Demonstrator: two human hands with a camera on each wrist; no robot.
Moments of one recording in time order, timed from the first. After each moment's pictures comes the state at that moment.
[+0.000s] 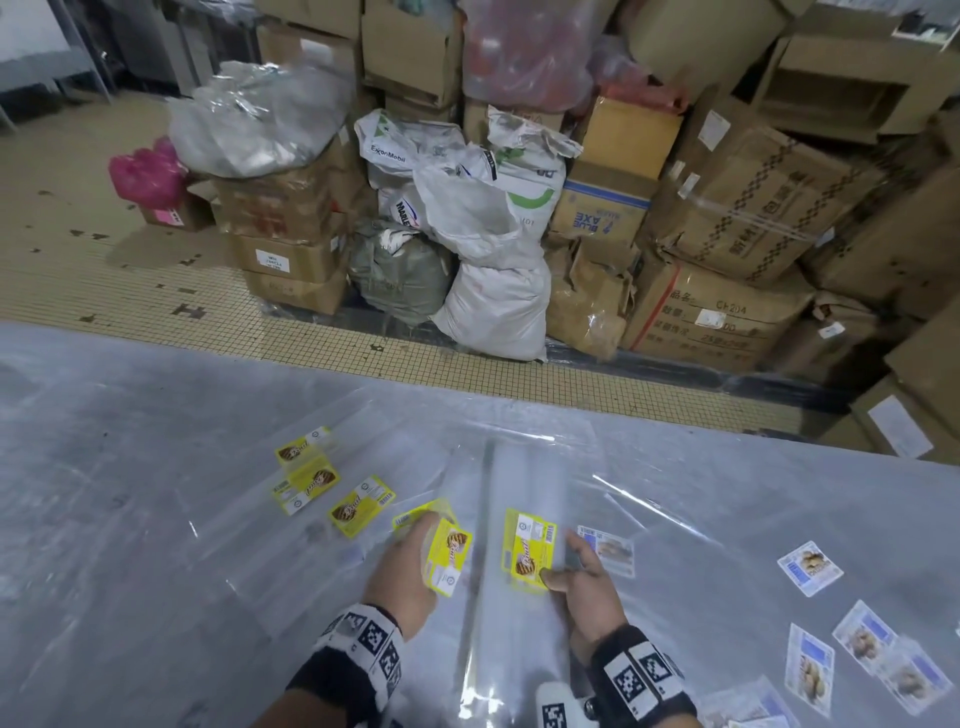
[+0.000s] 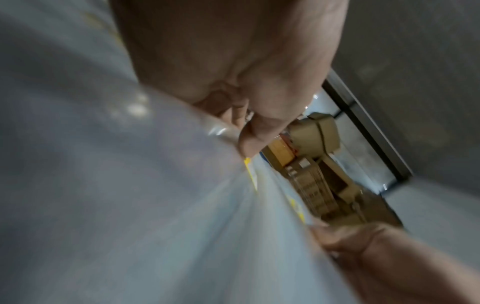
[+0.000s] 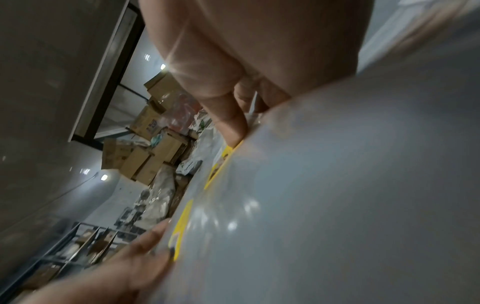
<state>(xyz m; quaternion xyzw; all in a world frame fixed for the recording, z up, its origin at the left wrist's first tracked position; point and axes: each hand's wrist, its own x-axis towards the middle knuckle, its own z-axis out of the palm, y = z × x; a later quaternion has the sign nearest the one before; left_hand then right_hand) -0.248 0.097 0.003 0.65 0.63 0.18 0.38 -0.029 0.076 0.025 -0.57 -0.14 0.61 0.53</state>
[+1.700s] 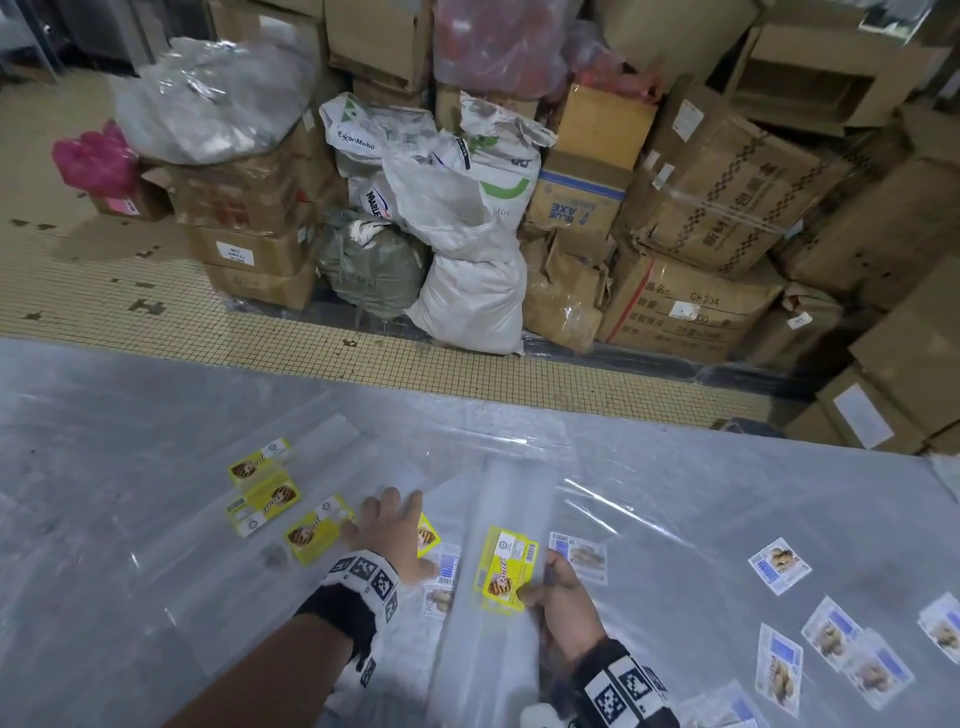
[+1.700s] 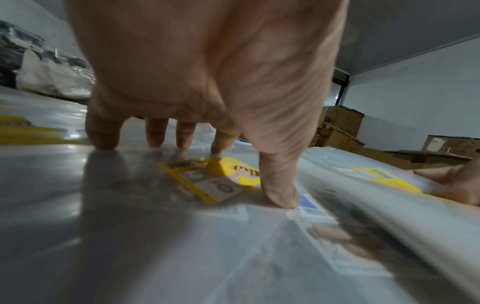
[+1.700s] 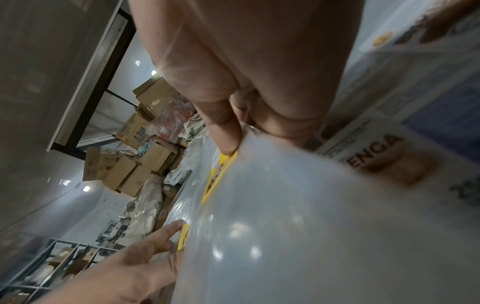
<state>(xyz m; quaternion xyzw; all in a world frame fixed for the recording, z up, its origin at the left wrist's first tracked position) -0.216 0.162 0.011 0.72 0.66 -0.11 0.19 -0.016 0.078 0.009 -0.56 -0.12 0.65 0.51</state>
